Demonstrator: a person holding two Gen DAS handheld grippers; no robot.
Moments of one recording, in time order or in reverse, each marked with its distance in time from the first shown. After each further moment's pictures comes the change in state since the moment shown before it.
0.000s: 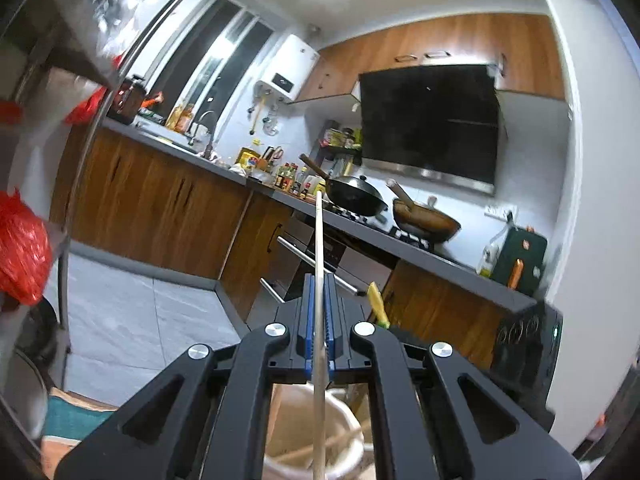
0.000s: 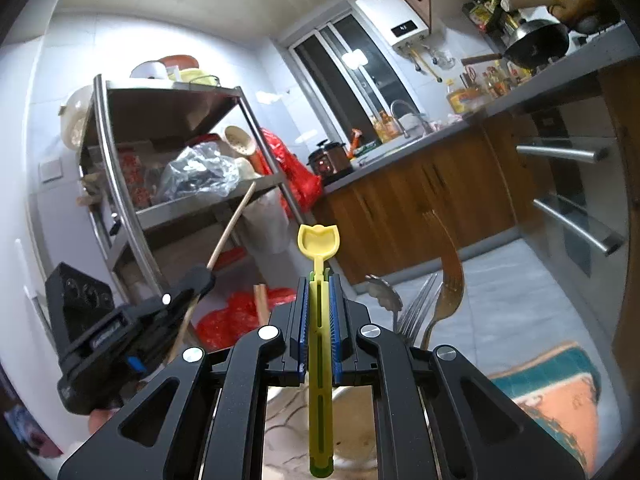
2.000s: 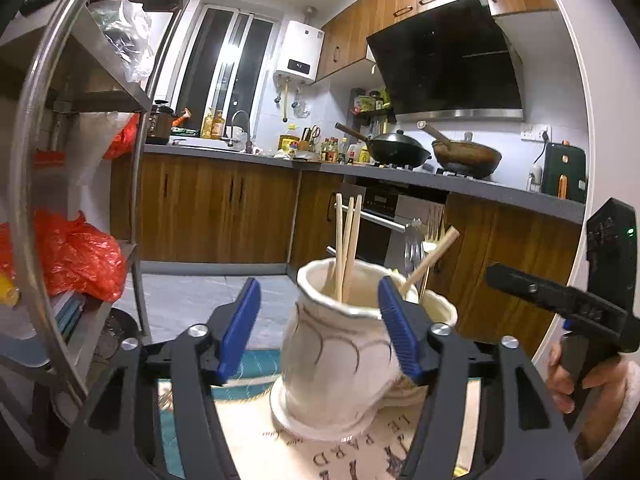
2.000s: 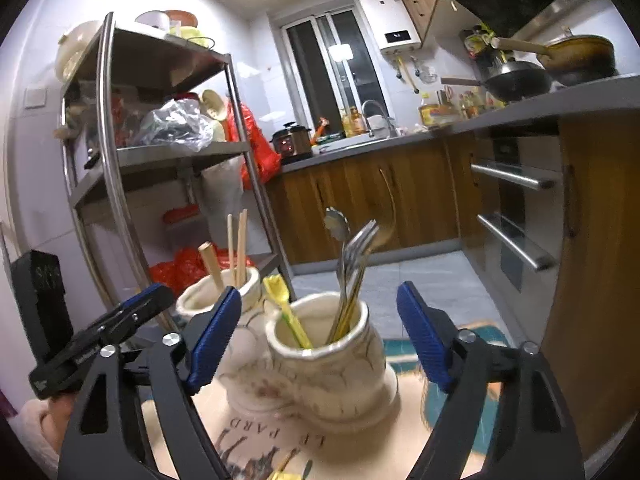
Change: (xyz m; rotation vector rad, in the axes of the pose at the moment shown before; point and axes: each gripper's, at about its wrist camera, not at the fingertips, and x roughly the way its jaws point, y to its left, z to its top) left arm -0.061 -0.015 -0.061 0.257 0.094 0.250; right arm -0.067 0.027 -0.035 -0.177 0.051 -0.220
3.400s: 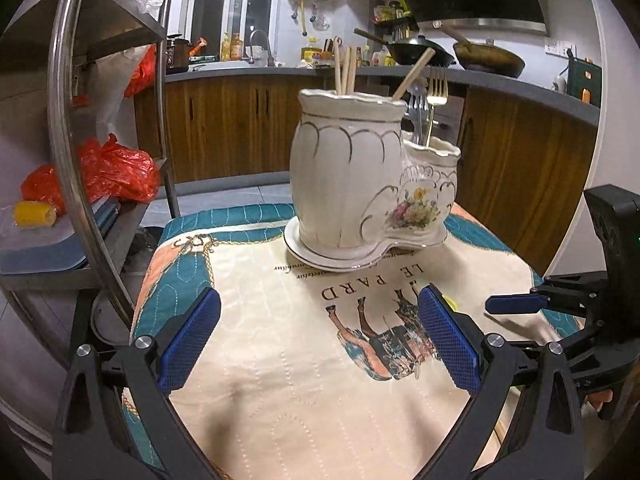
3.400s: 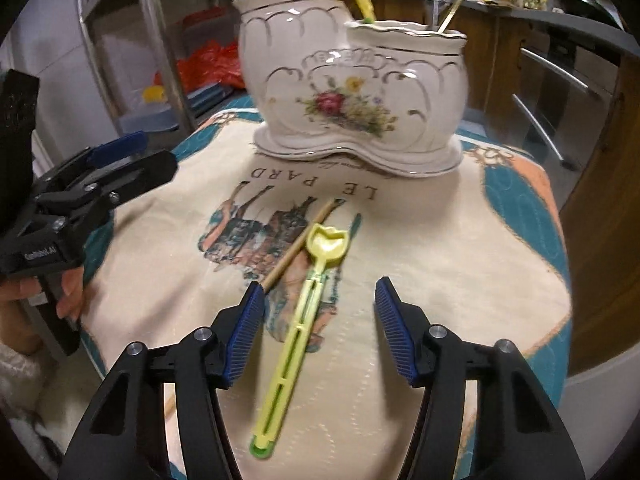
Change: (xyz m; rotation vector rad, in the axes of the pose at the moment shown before) left arm -0.034 -0.022 -0.073 0.050 0.346 0.121; right arm 0.011 0.048 -0.113 -0.215 0.649 -0.008
